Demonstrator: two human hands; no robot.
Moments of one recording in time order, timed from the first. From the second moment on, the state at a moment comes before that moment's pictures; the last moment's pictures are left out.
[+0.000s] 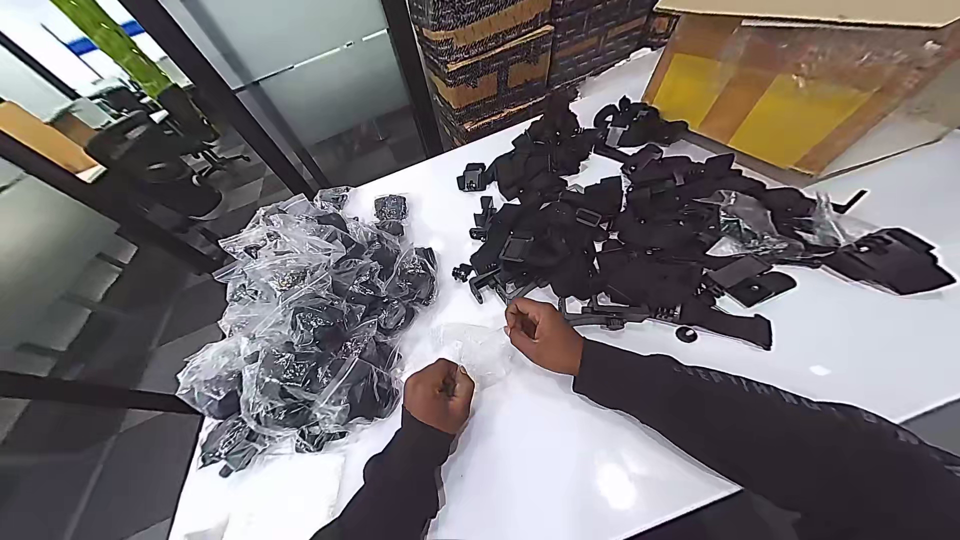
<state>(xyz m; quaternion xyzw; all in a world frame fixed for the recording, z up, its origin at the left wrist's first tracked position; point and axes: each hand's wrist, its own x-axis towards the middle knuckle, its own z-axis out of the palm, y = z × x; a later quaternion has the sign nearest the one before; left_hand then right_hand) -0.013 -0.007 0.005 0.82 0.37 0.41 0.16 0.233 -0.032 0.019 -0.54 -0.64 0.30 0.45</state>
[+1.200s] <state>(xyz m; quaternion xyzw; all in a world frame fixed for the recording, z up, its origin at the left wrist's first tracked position) -0.003 -0.009 -0.004 0.89 0.38 0.24 0.07 0.222 -0.040 0.021 -0.41 -0.87 0.05 0.27</state>
